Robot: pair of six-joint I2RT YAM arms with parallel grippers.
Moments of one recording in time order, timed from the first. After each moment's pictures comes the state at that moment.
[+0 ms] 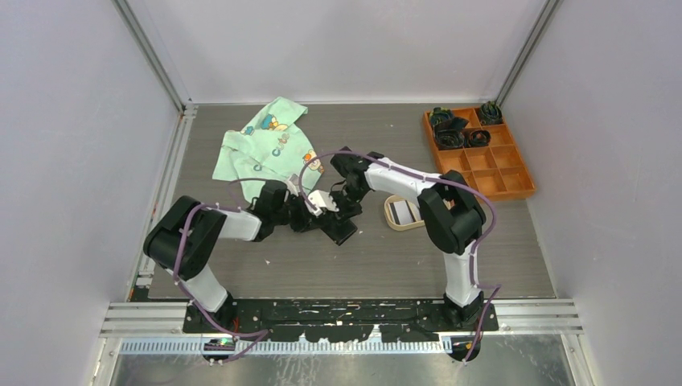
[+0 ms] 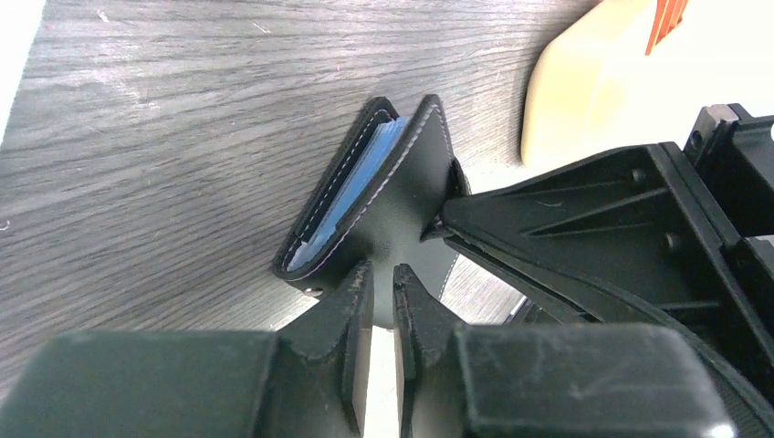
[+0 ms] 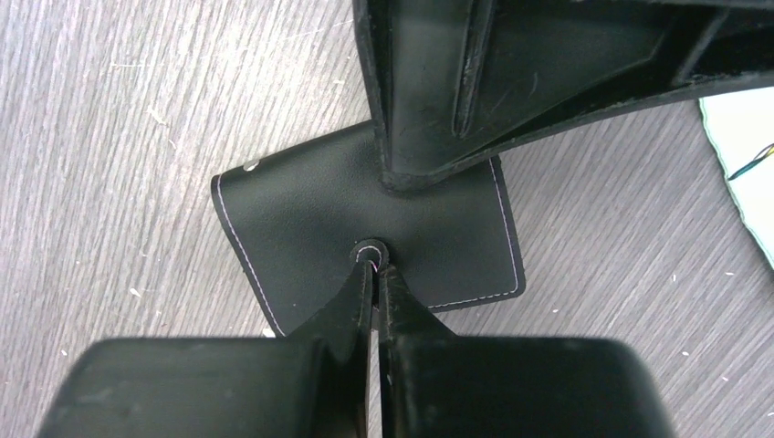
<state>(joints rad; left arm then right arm) -0.48 1.68 0.57 0.44 0.48 -0.94 0.70 2.00 1.46 -0.82 -0.54 -1.28</state>
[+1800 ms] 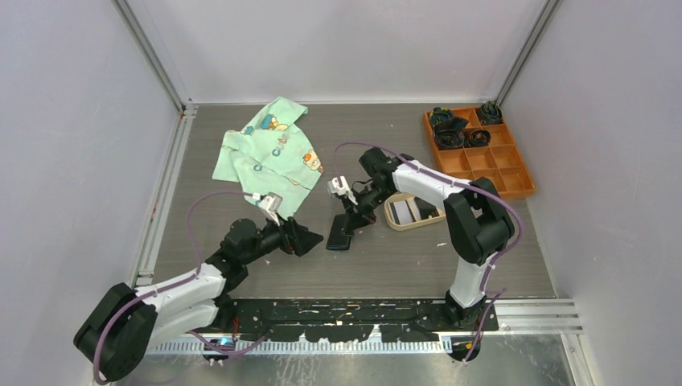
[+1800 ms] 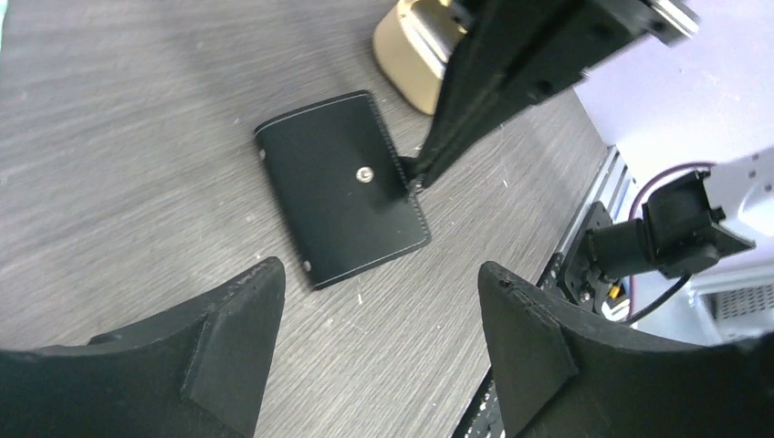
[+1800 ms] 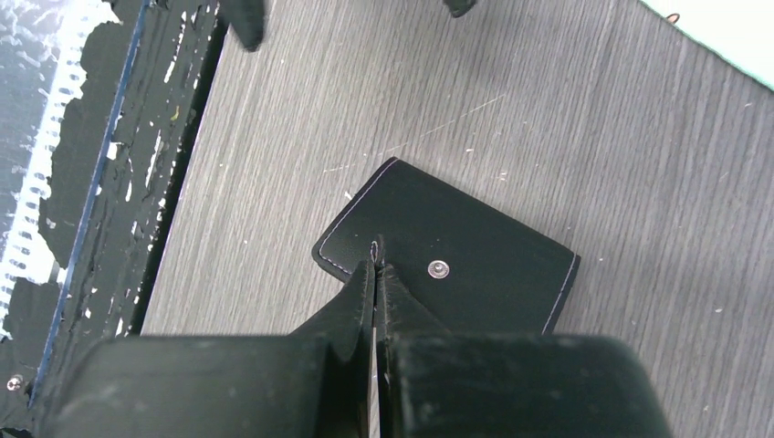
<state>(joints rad) -0.58 0.99 0.16 0.59 0.34 -0.64 0.57 1.81 1.23 -0.79 -0.97 -1.07</state>
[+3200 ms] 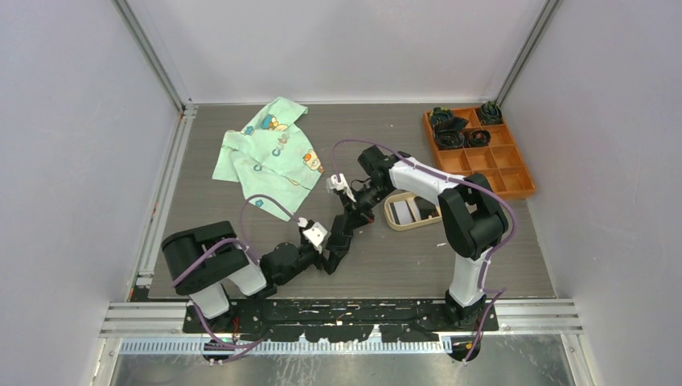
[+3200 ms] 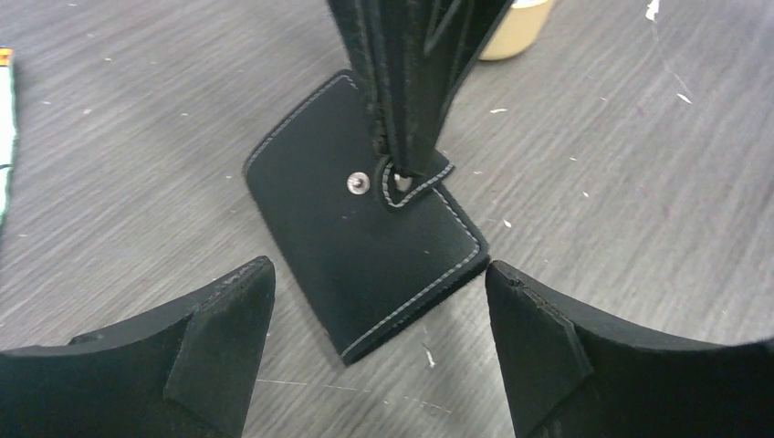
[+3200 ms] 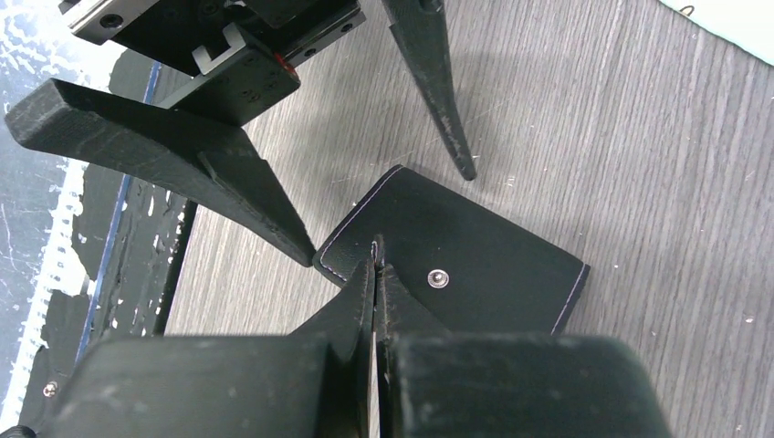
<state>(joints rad) -1.06 1.67 0.18 1.32 -0.19 -0.09 0.56 1.86 1.28 -0.83 -1.01 -1.04</state>
